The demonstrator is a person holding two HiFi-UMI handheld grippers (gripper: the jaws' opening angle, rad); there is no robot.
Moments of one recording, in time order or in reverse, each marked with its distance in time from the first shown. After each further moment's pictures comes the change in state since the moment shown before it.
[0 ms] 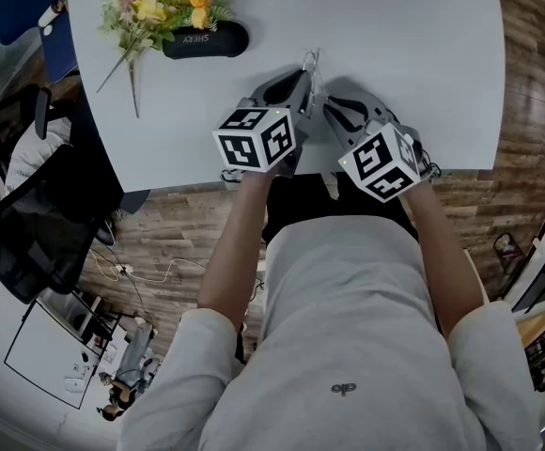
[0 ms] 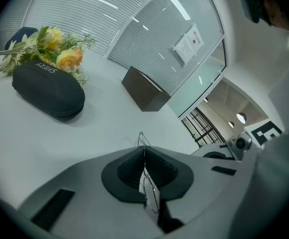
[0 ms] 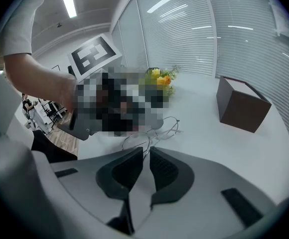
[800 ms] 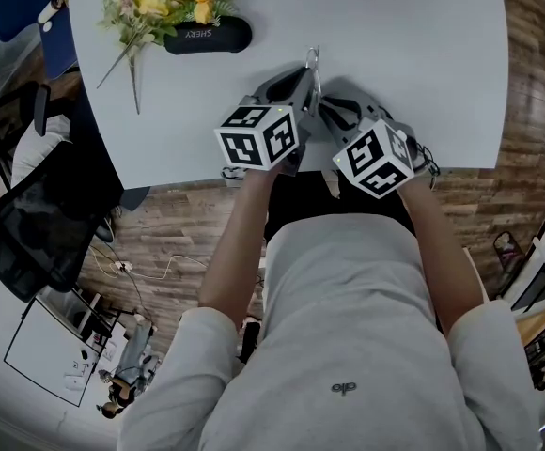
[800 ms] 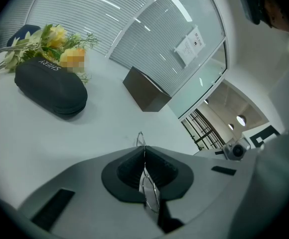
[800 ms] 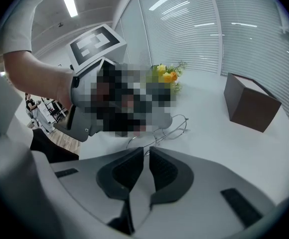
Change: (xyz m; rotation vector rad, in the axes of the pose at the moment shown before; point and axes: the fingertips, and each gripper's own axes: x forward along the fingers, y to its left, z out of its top) left arm -0.001 0.002 -0.001 -0.021 -0.006 -0.005; right arm 0.016 0.013 -0.001 -0.009 0.023 0.037
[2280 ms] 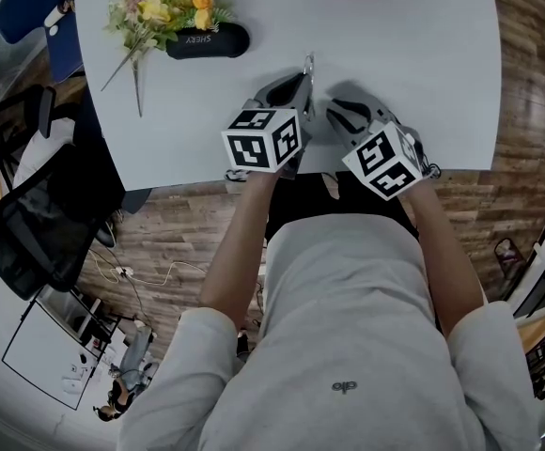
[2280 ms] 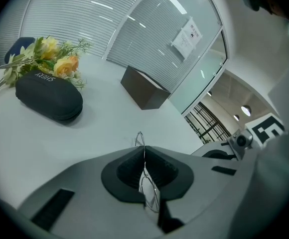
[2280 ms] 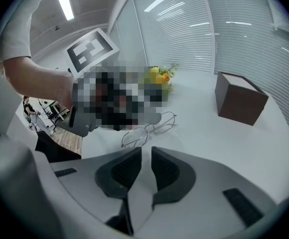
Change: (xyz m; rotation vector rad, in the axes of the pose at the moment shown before) left arm 0.000 -0.007 -0.003 0.071 0.029 0.068; right arm -0.022 -0.011 -0.012 0.040 -0.012 -0.014
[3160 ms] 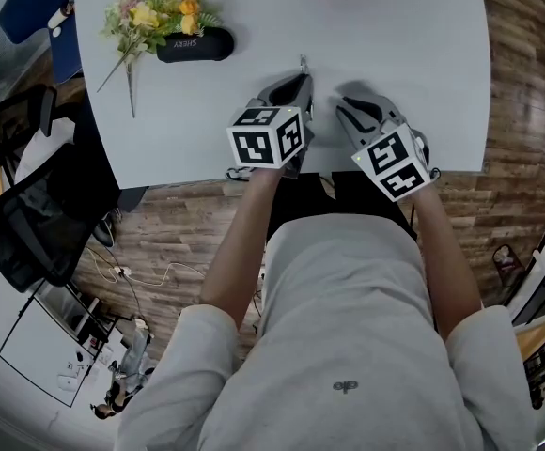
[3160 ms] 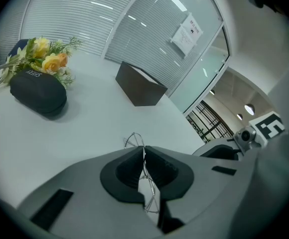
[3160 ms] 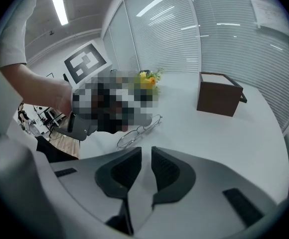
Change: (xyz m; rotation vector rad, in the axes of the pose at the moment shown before) left arm 0.022 -0.027 -0.007 -0.001 0.009 0.035; right arm -0.036 -0.031 -0.024 0.065 -0.041 -0.048
